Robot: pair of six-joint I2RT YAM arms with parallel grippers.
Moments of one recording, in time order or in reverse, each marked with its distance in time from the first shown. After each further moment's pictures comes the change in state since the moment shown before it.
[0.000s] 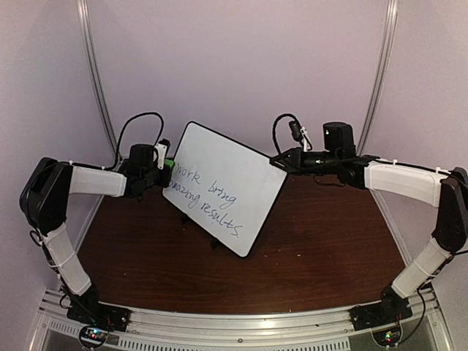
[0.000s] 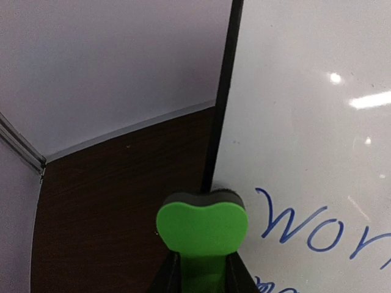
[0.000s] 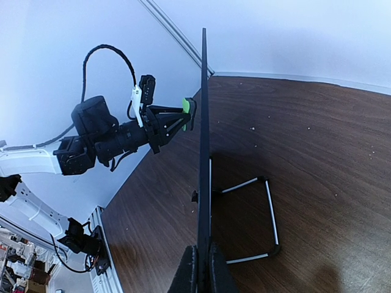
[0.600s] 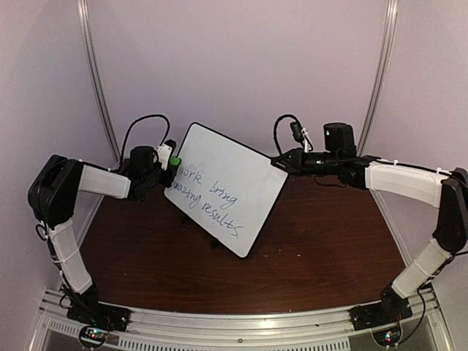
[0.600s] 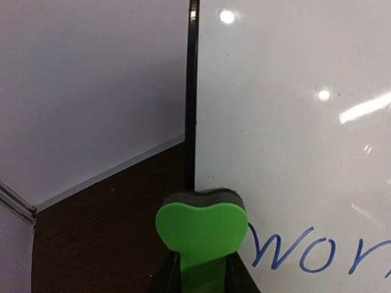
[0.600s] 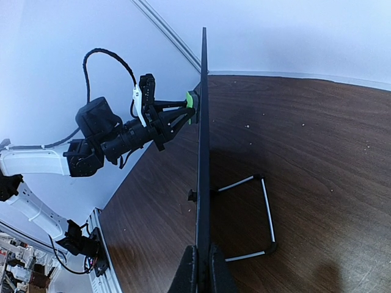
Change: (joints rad) left arm 0.029 0.100 0.002 0.228 0.157 0.169; right arm -0.002 -0.009 -0.009 -0.010 0.014 0.006
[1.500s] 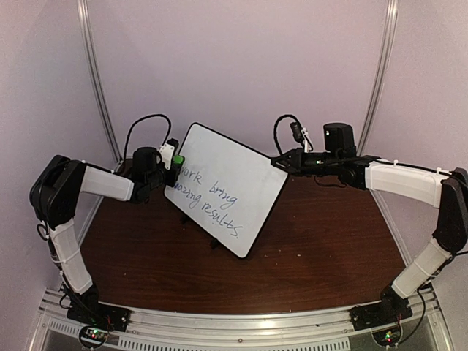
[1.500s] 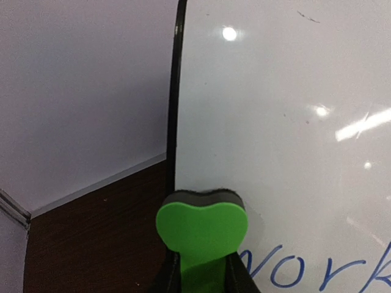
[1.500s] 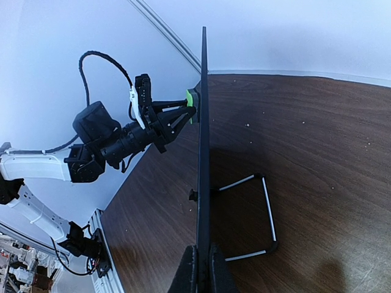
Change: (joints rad) left arm -0.032 0.008 -0.016 0.075 -0.011 -0.045; right arm 0.000 0.000 0.000 -0.006 0.004 0.015
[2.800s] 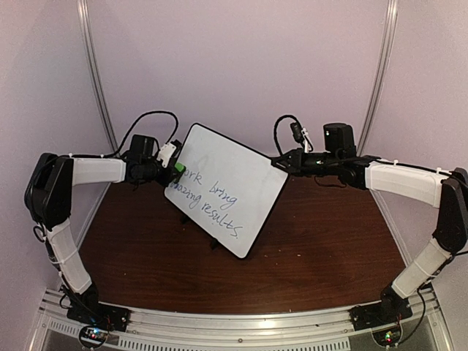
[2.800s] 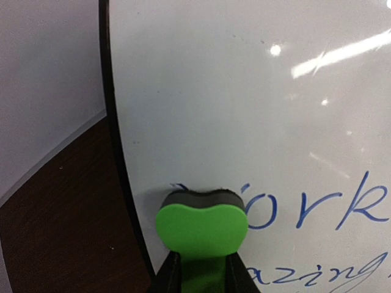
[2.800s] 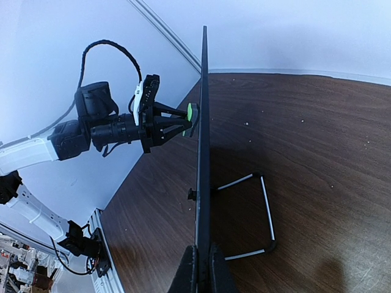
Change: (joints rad) left arm 0.055 -0.030 0.204 -0.566 0.226 0.108; right arm 0.000 0.000 0.000 -0.005 -0.001 -0.002
